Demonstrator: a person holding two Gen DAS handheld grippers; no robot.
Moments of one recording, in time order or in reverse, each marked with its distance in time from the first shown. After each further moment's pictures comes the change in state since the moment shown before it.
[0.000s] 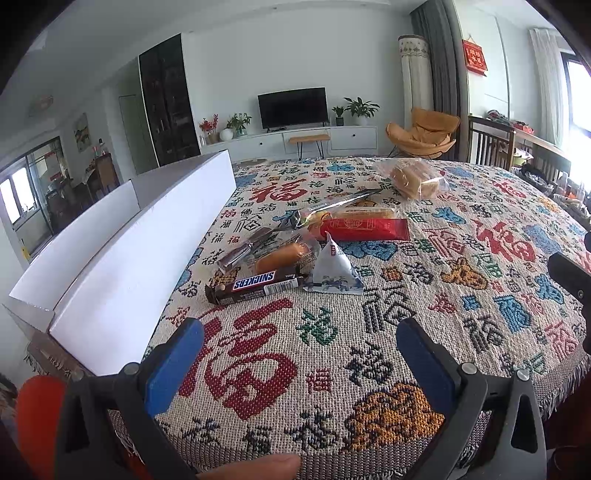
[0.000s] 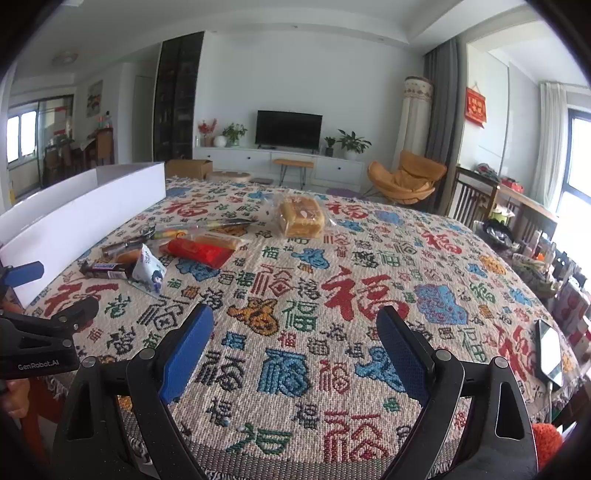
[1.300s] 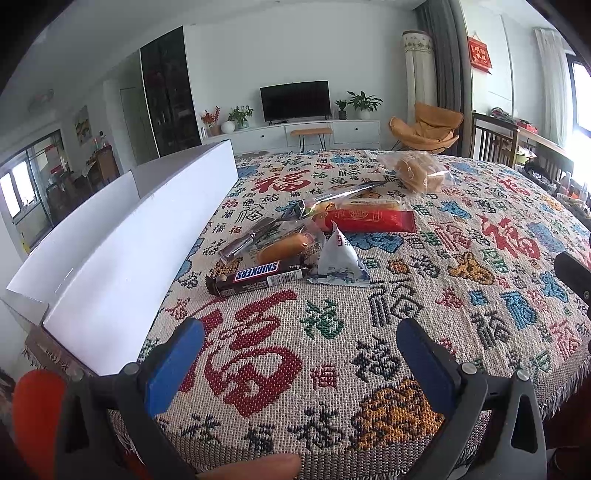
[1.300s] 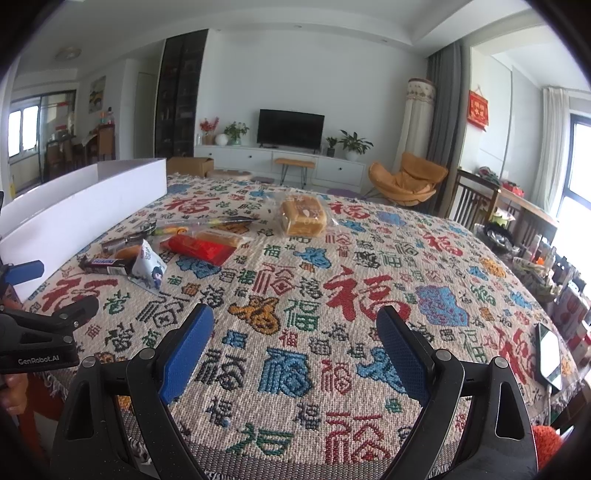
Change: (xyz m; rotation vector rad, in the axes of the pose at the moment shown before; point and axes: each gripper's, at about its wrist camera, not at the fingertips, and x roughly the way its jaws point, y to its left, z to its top) left arm 0.008 0.004 -0.004 -0.012 0.032 0.003; right arm 0.003 0.001 -0.002 -0.013 -0.002 -0.001
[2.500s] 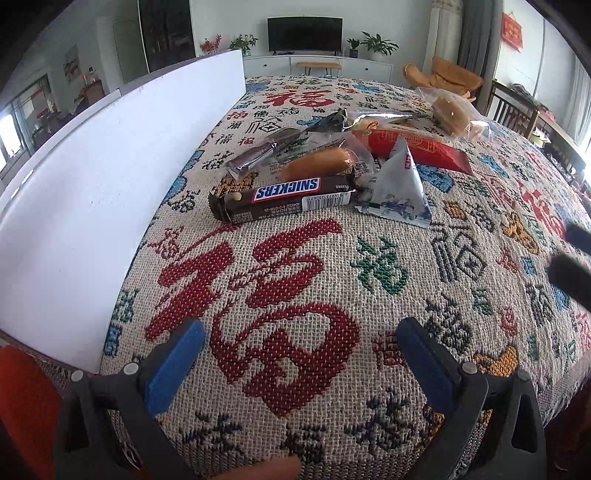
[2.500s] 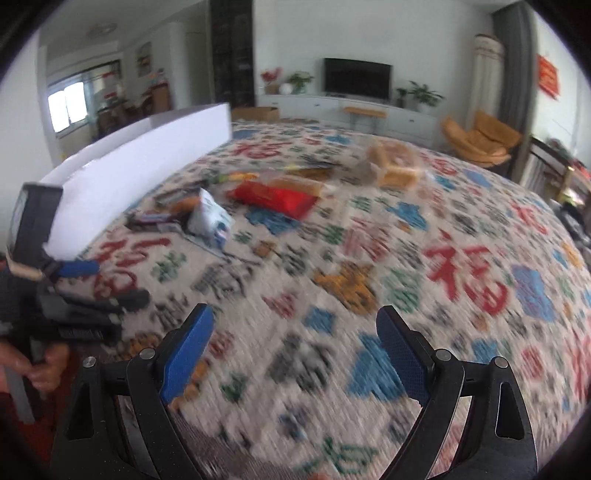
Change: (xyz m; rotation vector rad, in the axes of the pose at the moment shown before) left arm 0.067 0.038 -0.016 -0.082 0.291 -0.054; right arm 0.060 0.042 0.006 -0.062 0.215 0.327
